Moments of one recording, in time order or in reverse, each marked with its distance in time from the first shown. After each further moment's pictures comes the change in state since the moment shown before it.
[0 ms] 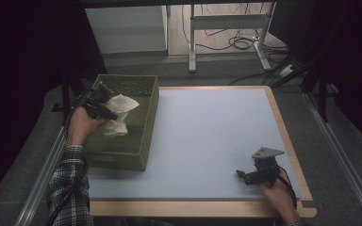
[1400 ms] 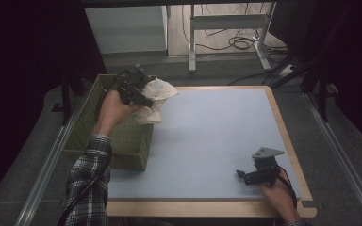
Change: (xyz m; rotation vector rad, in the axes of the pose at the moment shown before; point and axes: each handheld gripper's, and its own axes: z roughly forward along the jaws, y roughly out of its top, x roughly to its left) left arm -0.109 0.075 -0.026 -0.094 -0.087 0.238; right arm 0.000 0.000 0.000 0.000 0.001 0.001
